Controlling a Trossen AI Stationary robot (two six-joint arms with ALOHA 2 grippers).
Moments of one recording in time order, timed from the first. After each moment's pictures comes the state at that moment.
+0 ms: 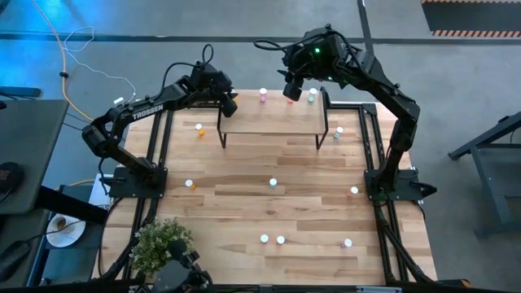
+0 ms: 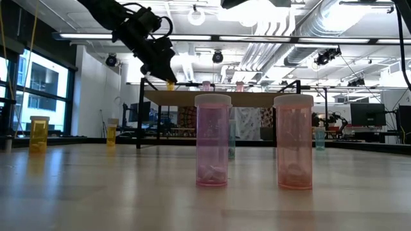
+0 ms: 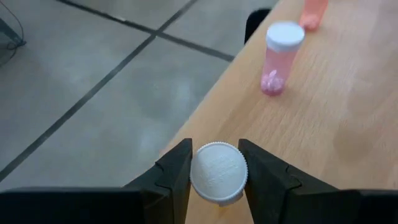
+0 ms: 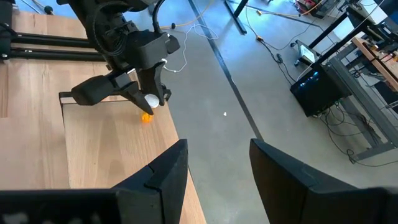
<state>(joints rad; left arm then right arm) 0.89 1.50 1.13 -0.23 0.08 0.22 -0.43 1.80 2.35 -1.06 0.19 -0.40</state>
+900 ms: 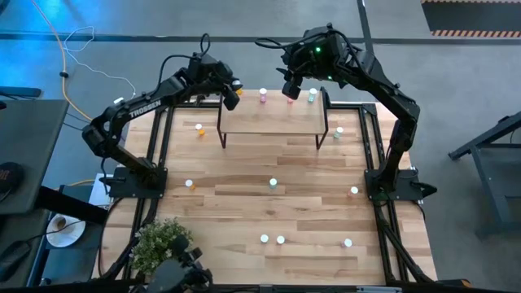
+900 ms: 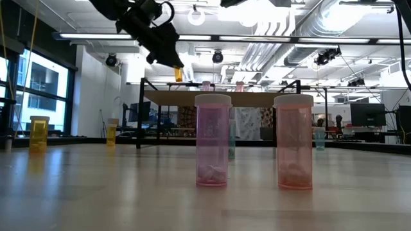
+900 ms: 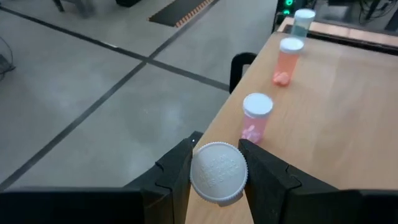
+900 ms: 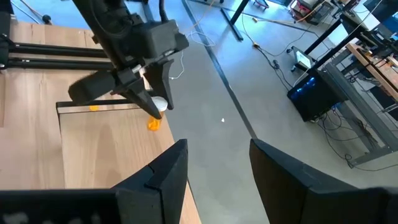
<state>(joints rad) 0.88 1.51 1.25 -0.27 0.14 0.19 -0.43 1.80 2.35 -1.02 0.19 -0.40</state>
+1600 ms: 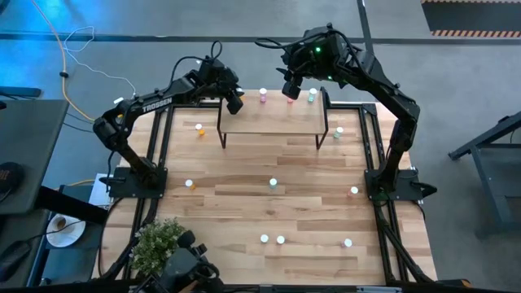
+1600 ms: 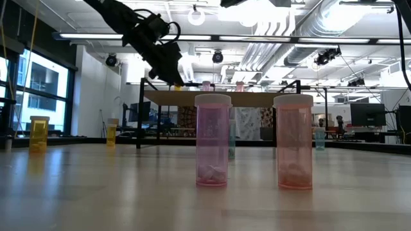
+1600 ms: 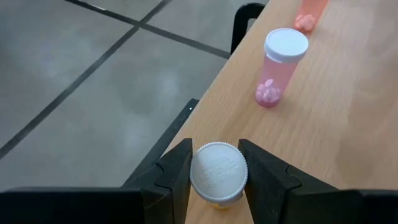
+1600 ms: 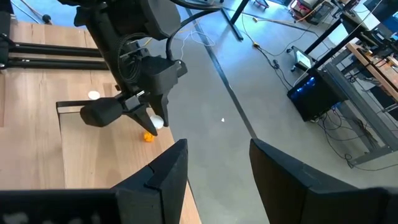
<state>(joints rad) 0.90 1.62 1.25 -0.30 0.14 0.22 -0.43 1.80 2.35 -1.02 0.19 -0.40</state>
